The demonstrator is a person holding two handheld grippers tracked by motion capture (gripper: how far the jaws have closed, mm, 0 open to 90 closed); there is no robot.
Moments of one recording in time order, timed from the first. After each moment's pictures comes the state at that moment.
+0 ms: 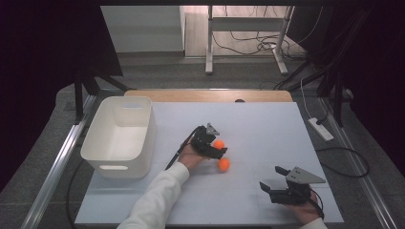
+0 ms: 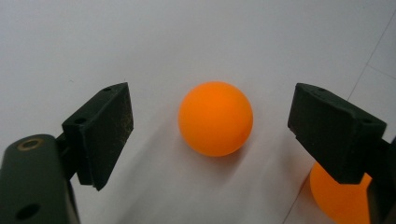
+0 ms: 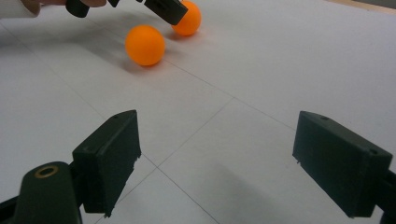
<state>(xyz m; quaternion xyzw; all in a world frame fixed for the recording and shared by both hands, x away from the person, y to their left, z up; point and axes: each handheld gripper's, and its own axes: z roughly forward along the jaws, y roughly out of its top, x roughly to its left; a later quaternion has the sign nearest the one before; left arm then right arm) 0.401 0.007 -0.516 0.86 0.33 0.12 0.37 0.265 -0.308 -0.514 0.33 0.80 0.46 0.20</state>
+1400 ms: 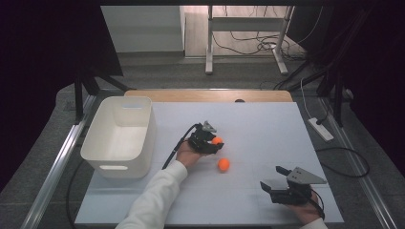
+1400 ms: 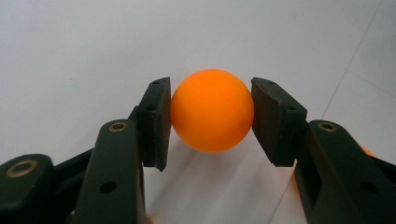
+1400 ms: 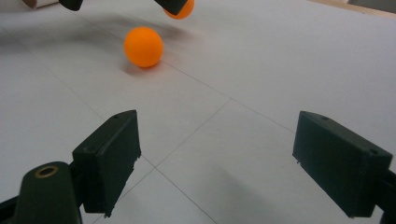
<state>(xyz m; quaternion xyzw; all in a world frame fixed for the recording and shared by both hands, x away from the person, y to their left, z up) 0.399 0.019 -0.504 0.86 0.33 0.10 0.39 0.264 -0.310 -0.513 0.33 0.80 0.46 0.21</state>
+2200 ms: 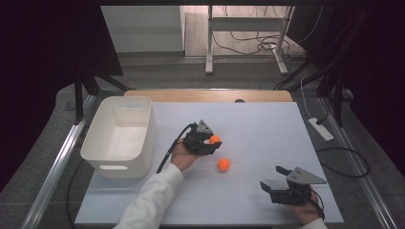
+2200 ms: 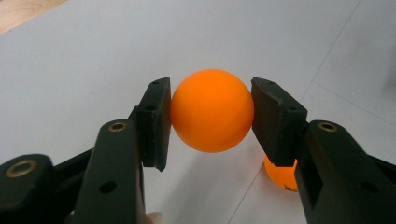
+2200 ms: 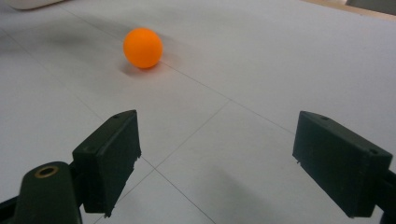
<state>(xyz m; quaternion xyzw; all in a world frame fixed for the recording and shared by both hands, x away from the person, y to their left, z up) 0.376 0.034 -0.480 0.84 0.33 0.12 0.41 0.264 -0.309 -0.513 0.33 0.80 0.46 0.21</state>
